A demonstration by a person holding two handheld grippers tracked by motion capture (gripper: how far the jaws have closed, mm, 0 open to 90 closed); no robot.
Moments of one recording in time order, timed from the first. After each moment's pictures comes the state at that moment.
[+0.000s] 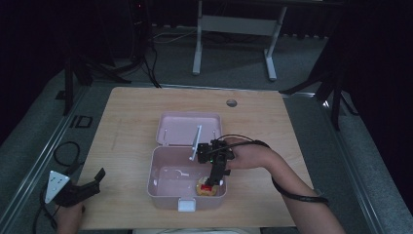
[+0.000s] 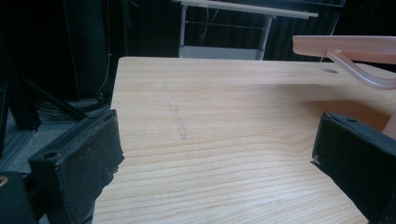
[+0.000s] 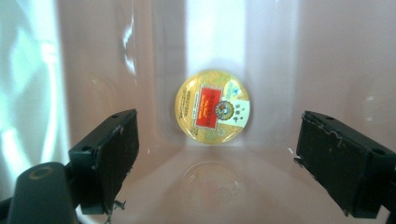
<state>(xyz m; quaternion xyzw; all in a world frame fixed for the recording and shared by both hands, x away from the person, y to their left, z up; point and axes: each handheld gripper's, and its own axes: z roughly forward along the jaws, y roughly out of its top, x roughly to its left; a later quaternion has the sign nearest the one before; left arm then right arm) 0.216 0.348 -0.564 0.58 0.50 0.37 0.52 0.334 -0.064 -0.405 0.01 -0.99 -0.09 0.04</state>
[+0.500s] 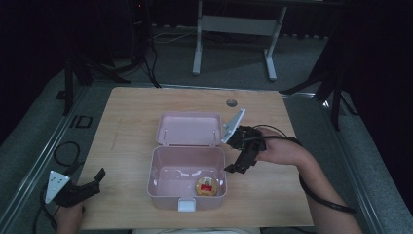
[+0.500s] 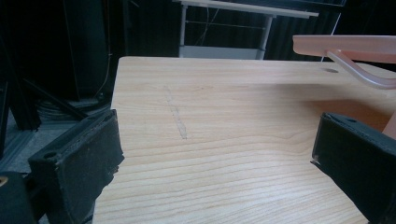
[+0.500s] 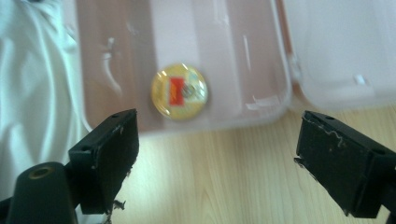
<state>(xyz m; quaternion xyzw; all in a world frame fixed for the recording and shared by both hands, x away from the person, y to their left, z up) 0.216 0.348 -0.564 0.58 0.50 0.37 0.52 0.340 -0.142 -0.361 -0.05 -0.98 -0.19 -0.02</state>
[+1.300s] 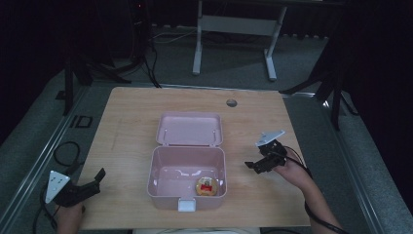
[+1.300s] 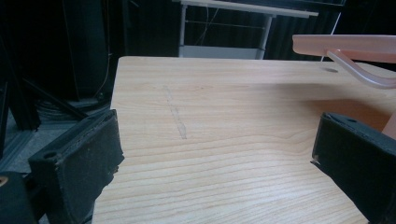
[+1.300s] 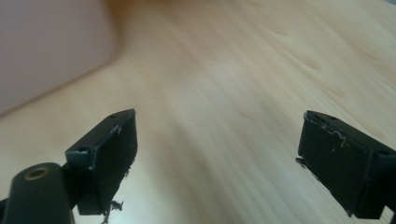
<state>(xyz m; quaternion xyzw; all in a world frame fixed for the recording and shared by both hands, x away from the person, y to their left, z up) 0.216 0.348 -0.564 0.58 0.50 0.37 0.52 0.372 -0.251 -0.485 -0.25 -0.91 -0.29 -0.14</state>
